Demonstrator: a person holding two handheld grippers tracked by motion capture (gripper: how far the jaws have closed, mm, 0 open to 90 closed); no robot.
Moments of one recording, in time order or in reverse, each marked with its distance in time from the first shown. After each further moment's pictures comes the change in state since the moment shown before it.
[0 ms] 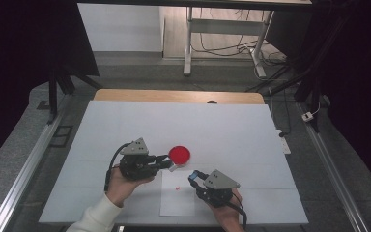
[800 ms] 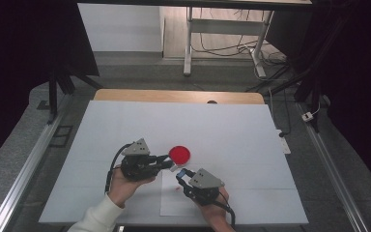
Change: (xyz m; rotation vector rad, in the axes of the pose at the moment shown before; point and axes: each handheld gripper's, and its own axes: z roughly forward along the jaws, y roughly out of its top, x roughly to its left) left arm -0.002 -0.001 0.004 -0.005 0.011 -0.004; right arm 0.022 0.014 0.025 -0.016 0.001 -0.030
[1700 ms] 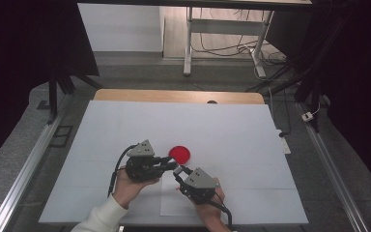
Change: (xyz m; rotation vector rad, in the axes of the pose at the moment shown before) left arm -0.004 0.000 0.010 0.003 -0.013 -0.008; right arm 0.007 0.006 0.006 -0.031 -0.066 -0.001
